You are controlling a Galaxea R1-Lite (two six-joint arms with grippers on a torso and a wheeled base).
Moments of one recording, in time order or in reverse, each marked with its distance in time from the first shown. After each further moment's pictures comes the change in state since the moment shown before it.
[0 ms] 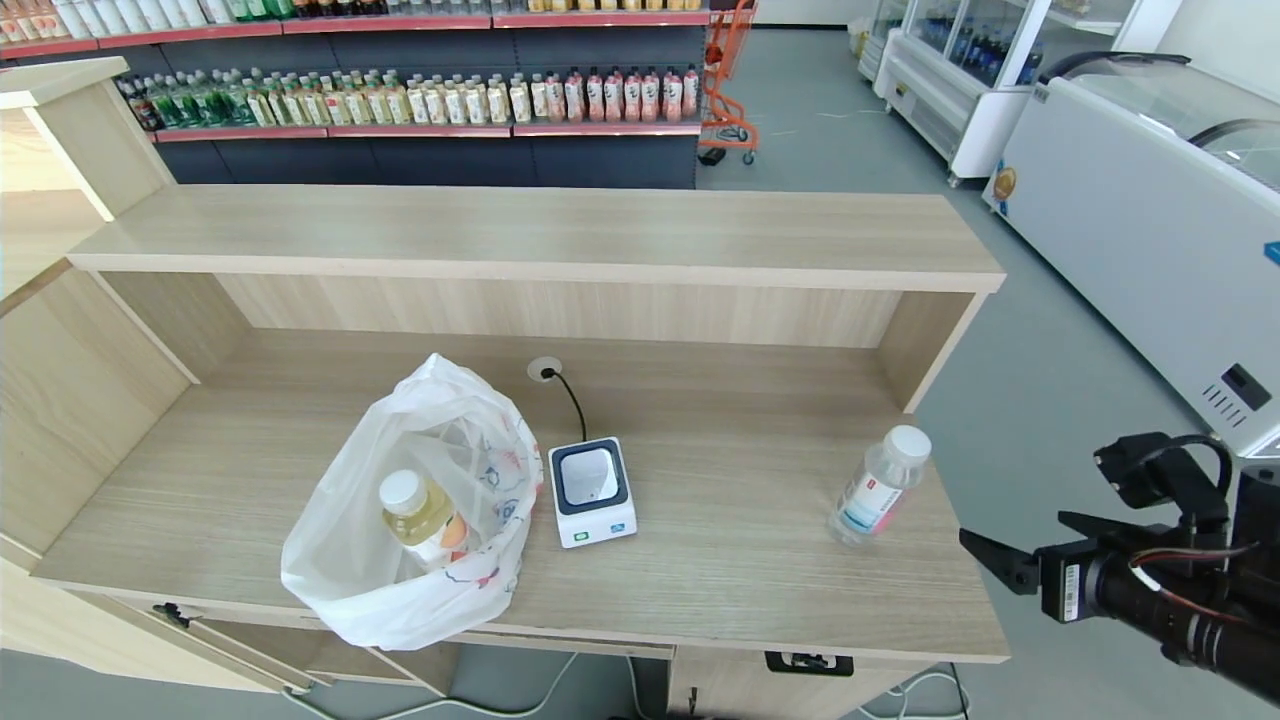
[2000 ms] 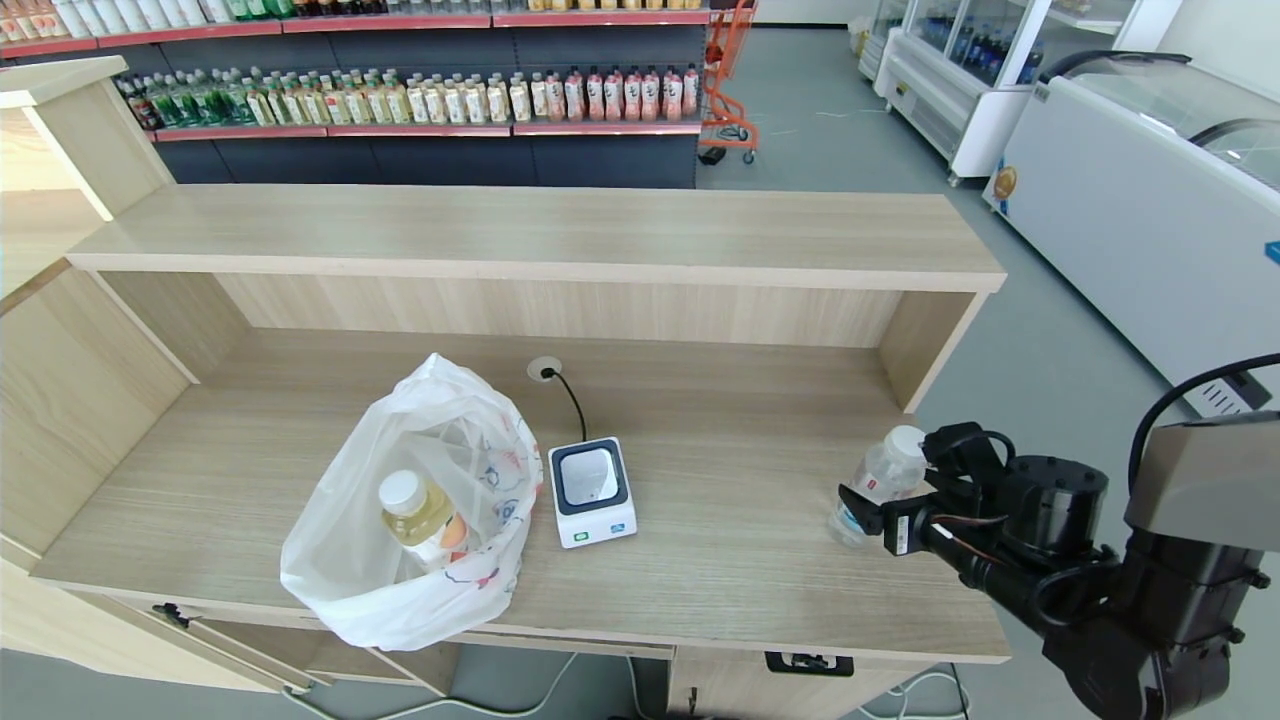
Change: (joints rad) left arm 0.000 0.000 0.000 0.000 0.000 0.000; right arm 0.113 0.632 -0.214 -0.568 -0.031 0.003
